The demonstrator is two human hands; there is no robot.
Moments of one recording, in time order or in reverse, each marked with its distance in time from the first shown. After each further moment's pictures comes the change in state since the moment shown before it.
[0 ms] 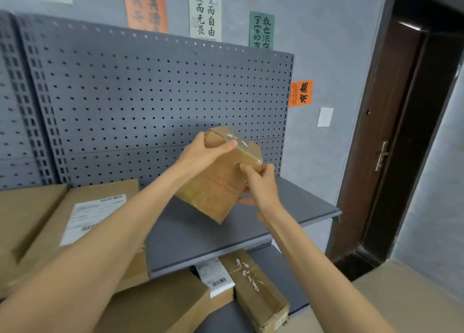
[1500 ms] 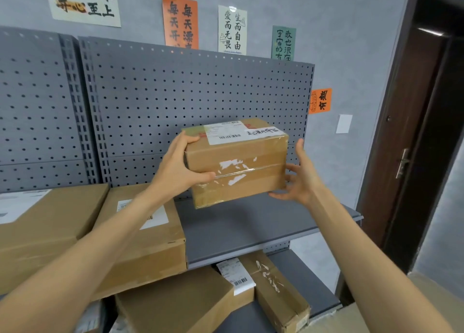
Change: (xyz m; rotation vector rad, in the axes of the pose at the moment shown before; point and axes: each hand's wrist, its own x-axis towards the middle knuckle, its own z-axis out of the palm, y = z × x) left_hand -0.050 -0.057 -0.081 0.087 0.232 0.320; right_hand 0.014 -0.035 -0.024 0.265 -0.141 0.283
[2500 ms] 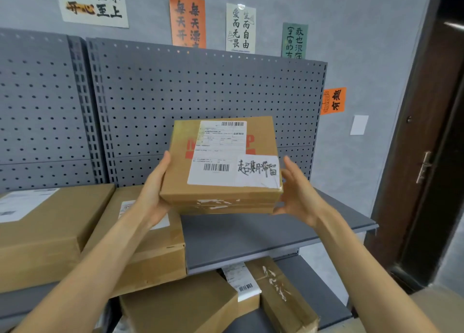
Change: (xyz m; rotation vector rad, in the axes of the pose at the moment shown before) left_hand -0.025 -0.018 -0.006 -0.970 -0.031 -0.437; right_hand 0.000 0.024 -0.002 -0.251 -0.393 -0.103
